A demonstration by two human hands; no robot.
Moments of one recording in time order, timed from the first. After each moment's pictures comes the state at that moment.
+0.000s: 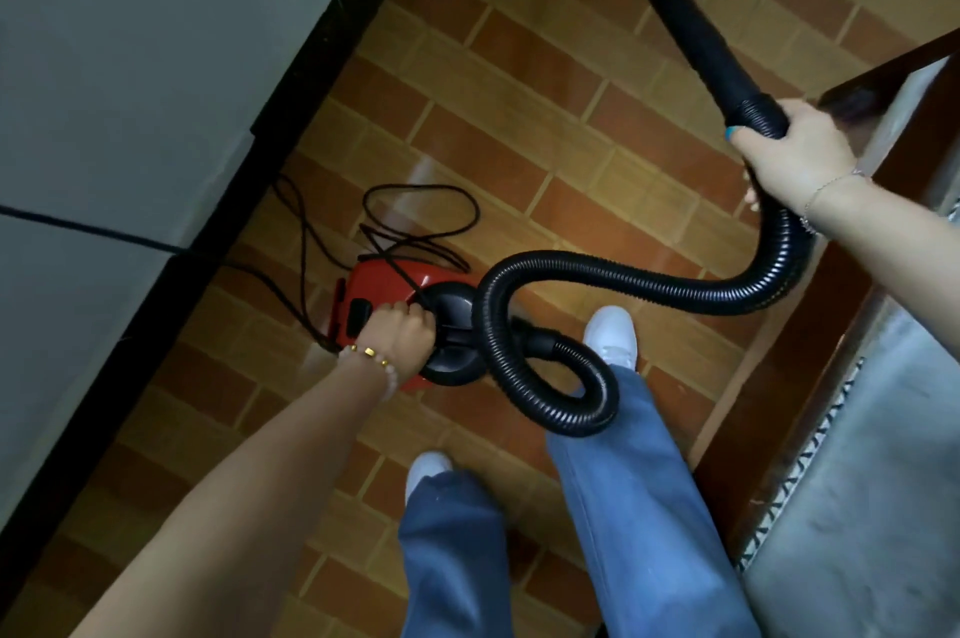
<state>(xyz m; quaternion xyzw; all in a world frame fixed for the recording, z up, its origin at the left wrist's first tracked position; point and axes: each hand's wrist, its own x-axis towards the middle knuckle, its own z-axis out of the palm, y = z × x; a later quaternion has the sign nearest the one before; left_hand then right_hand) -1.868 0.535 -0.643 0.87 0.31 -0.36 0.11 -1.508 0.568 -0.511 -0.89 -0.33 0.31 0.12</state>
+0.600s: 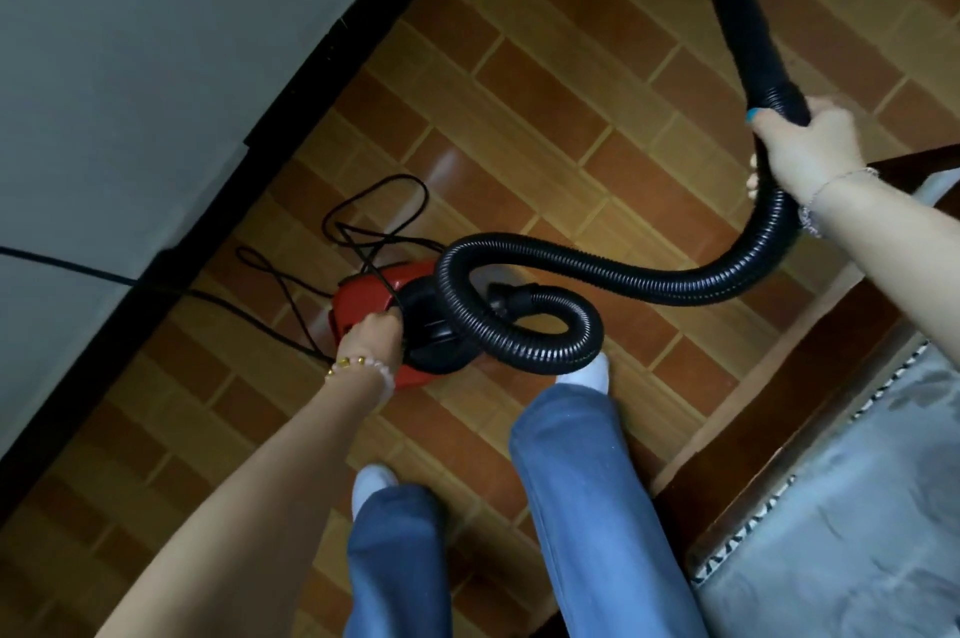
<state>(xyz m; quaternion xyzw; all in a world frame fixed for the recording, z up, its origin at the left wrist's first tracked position) -1.787 0.569 -0.626 0.62 0.64 -0.33 0.31 -1.404 0.669 -0.530 -0.85 -0.25 0.40 0.23</state>
